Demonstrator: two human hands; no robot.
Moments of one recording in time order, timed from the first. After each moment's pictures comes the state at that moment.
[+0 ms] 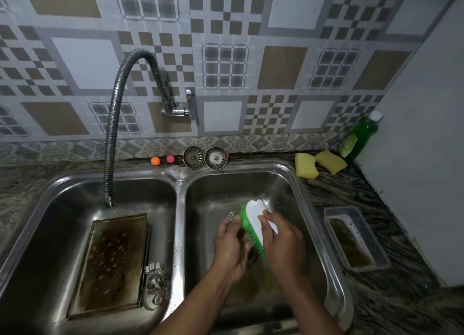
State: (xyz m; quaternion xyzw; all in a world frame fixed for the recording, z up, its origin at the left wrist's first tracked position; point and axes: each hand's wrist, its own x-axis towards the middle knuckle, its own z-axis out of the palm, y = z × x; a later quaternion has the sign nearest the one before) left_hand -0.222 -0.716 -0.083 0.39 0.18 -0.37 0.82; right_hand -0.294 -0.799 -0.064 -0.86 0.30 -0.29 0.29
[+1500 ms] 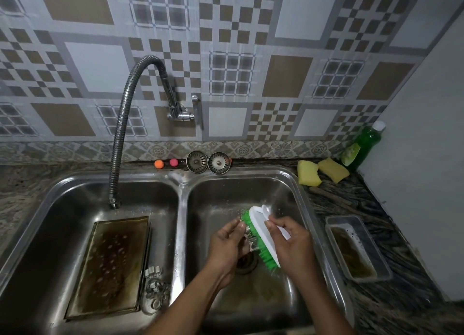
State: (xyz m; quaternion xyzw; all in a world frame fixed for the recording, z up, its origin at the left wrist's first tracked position) left_hand -0.212 -0.702 -0.071 0.52 0.09 -0.39 0.75; right_hand -0.299 -0.820 -0.048 -0.79 0.31 -0.20 0.48
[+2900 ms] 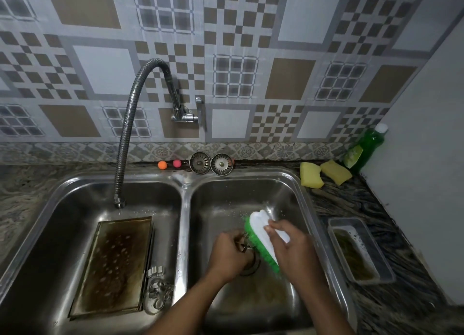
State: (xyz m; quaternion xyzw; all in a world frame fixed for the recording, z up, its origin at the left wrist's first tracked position) left_hand -0.210 -0.688 -0.091 0.81 -0.18 -0.23 0.50; right_hand -0.303 -0.816 -0.043 -0.85 0.30 -0.20 0.38
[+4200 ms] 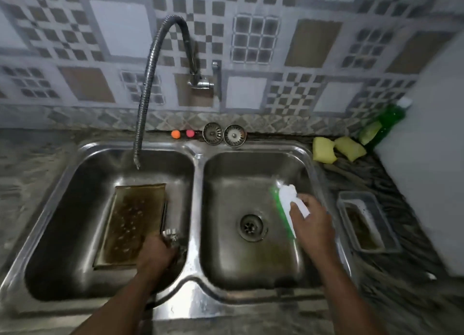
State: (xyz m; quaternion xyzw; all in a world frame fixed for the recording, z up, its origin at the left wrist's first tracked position) left_hand -0.177 -0.488 -0.205 0.94 0.05 -0.21 0.26; right_hand -0.312 -0.818 -0.070 -0.84 0.37 -0.16 0.37
